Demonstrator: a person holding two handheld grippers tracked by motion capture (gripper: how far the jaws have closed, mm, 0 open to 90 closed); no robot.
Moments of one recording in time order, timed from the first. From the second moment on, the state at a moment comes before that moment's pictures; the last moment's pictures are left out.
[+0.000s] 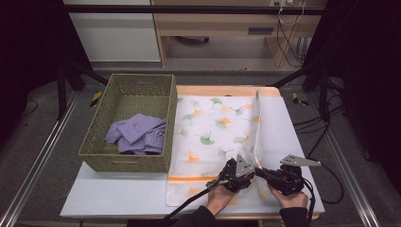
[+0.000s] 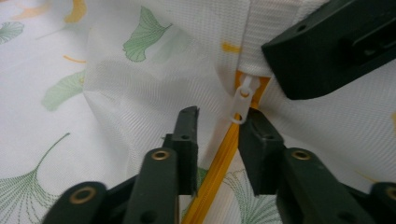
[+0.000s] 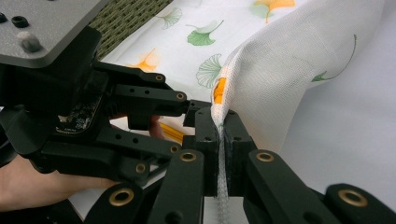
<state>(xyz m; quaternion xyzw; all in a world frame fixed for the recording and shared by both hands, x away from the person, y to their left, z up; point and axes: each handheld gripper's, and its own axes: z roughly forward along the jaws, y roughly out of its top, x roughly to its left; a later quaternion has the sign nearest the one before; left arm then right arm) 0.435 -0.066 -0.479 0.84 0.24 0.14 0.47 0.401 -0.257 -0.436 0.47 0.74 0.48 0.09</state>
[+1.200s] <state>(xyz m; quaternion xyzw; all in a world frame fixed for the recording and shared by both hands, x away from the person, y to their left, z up) 0.428 -0.062 -0.473 0.83 0.24 0.12 0.49 0.403 -0.258 -0.439 0.47 0.74 0.47 0.09</state>
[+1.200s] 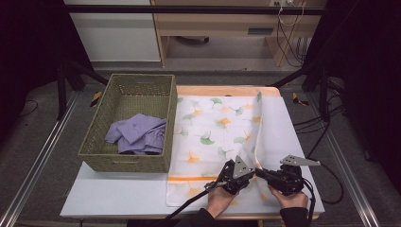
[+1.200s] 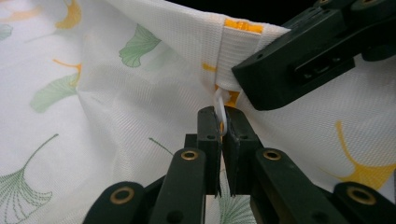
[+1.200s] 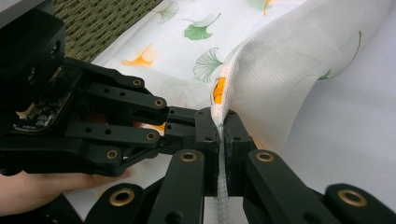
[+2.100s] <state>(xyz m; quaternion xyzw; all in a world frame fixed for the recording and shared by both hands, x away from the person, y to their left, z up) 0.425 -0.067 -0.471 0.84 0.24 0.14 0.47 0.403 -0.254 -0.437 0.48 0.74 0.47 0.11</state>
